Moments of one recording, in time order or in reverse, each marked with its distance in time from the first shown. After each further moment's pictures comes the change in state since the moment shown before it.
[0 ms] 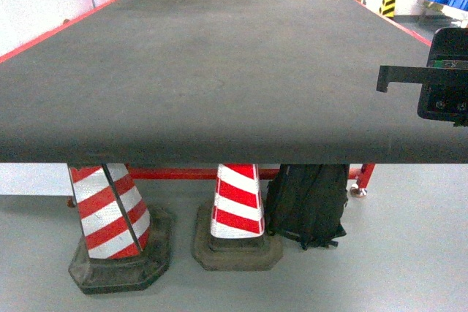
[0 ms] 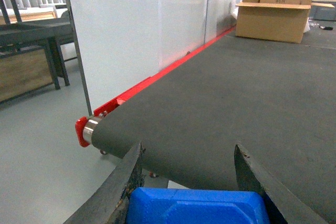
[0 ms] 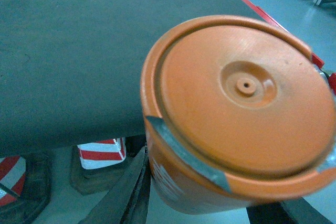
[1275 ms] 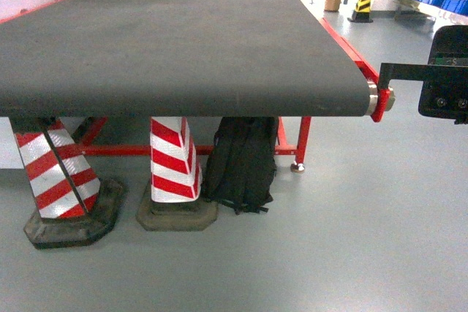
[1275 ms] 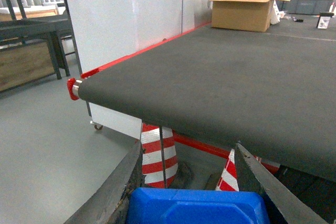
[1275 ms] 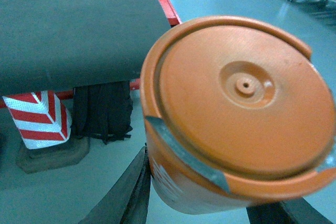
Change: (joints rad) left arm 0.001 0.003 -0.001 -0.002 0.000 0.000; right arm -0.001 0.000 0.002 0.002 0.000 0.000
